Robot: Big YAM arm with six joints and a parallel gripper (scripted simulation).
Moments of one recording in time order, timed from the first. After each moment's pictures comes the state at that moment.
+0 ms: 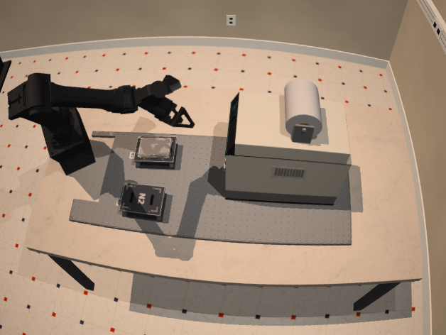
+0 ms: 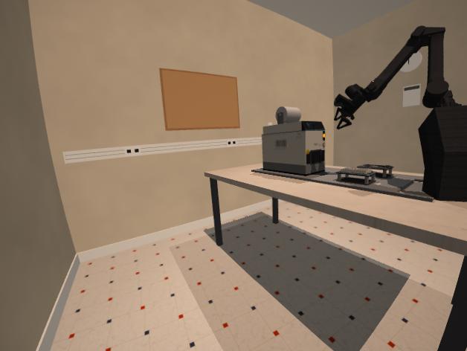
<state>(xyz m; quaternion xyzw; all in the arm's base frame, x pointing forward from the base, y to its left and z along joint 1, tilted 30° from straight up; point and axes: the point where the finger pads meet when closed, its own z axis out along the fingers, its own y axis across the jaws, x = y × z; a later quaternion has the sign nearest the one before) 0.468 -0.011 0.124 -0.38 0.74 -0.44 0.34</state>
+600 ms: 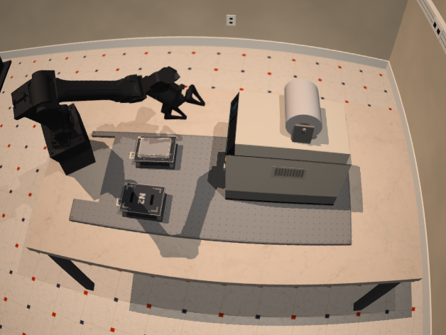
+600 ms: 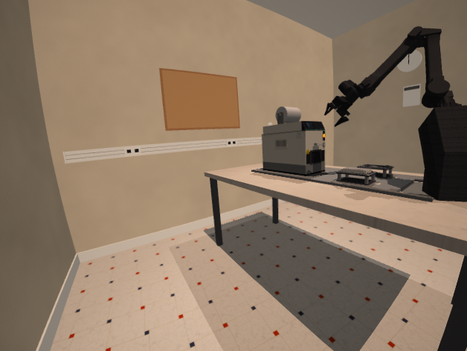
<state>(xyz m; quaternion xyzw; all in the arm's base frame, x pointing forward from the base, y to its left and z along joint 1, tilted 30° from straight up) 0.491 0.028 0.135 -0.60 0.57 -0.53 0.18</state>
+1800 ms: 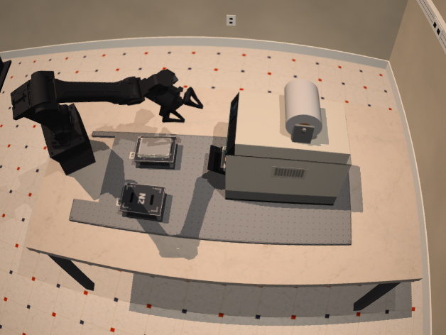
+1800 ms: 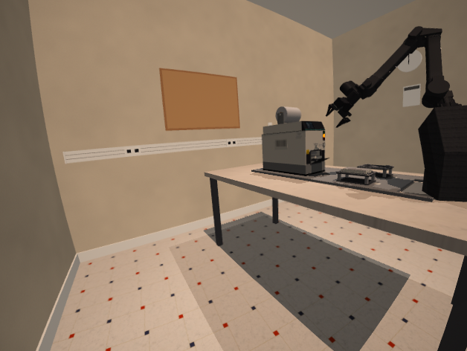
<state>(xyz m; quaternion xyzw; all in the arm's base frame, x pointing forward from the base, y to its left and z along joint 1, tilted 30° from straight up) 0.485 0.019 0.132 -0.61 0.56 -0.53 0.17</state>
